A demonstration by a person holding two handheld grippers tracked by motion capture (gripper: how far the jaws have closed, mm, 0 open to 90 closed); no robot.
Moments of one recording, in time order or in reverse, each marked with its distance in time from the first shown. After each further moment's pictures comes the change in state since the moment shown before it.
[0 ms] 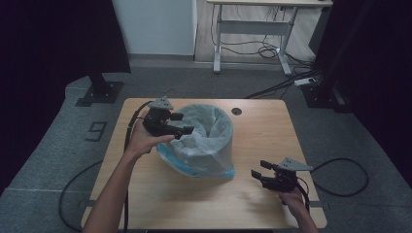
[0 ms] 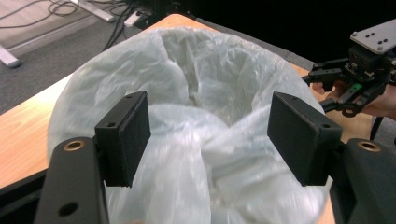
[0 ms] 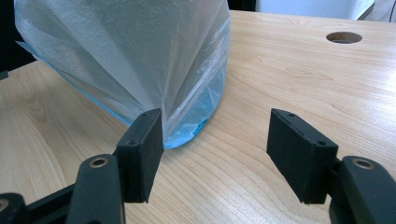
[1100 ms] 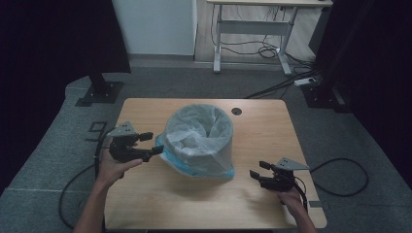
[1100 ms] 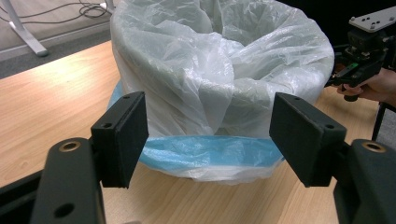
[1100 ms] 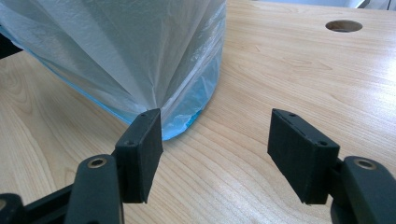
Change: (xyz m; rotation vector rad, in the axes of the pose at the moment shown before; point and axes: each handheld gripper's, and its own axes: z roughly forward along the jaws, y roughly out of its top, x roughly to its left) left arm 0.003 -0.093 -0.057 -0.089 0.063 -0.088; right arm -0.002 -0.004 0.009 0.033 -0.018 -0.004
